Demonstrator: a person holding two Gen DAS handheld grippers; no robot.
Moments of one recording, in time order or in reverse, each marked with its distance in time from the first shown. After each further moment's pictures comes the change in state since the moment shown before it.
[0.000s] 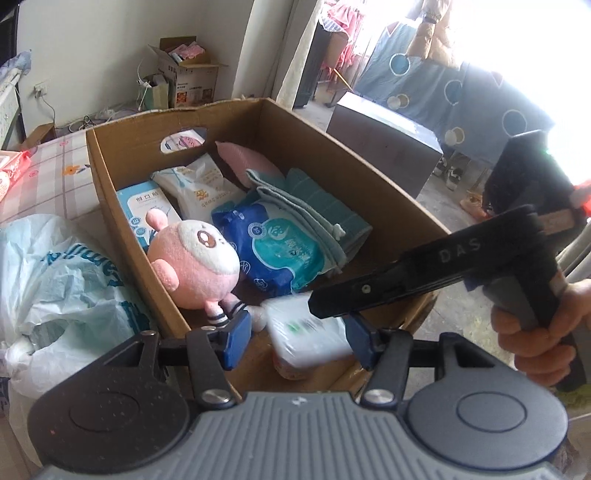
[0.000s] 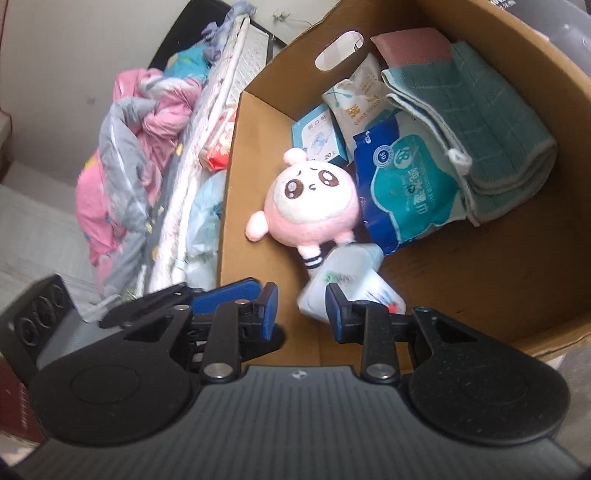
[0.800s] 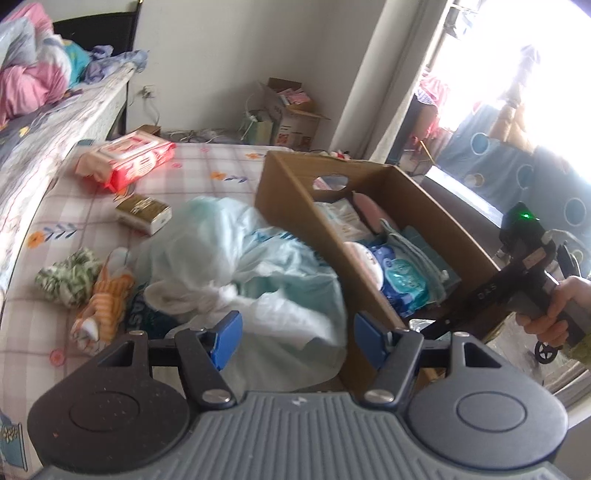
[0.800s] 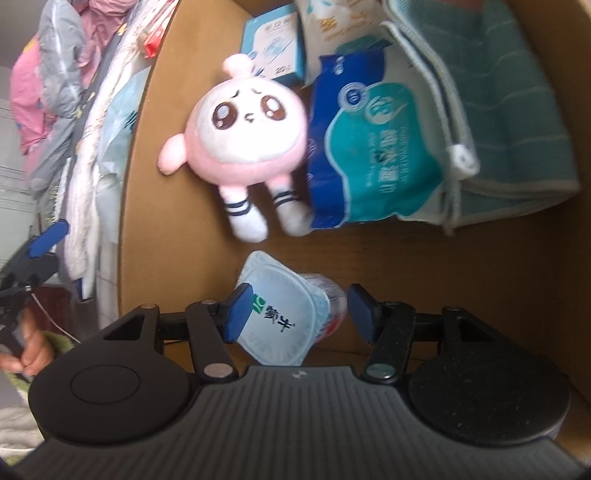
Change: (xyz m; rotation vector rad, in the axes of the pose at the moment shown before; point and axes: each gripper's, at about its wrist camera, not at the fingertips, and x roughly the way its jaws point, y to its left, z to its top) left arm -0.107 0.094 -0.059 -0.238 -0.180 0.194; right arm 0.061 -0.004 0.040 -0.145 0.388 -0.190
